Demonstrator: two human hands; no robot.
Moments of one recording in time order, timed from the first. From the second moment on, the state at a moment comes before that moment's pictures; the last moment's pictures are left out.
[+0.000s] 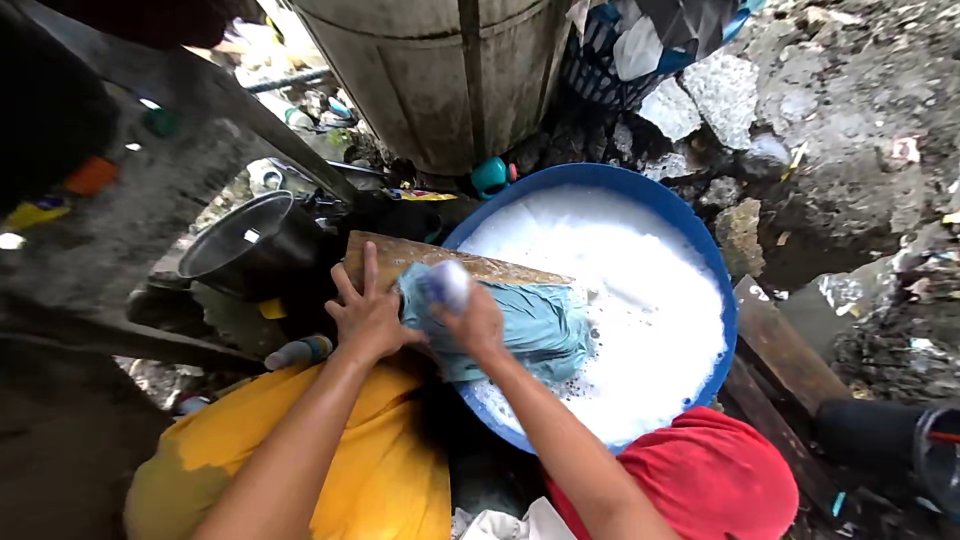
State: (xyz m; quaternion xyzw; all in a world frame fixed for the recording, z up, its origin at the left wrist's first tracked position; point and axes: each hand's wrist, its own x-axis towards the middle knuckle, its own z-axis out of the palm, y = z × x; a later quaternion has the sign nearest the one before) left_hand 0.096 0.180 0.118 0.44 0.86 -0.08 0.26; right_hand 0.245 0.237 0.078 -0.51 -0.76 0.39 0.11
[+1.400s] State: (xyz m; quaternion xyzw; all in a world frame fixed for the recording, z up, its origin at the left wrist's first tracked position) left_hand 0.156 0.177 0.206 0.21 0.58 0.56 0.56; right_hand 0.456 0.273 0.069 -0.73 -0.45 0.50 0.10
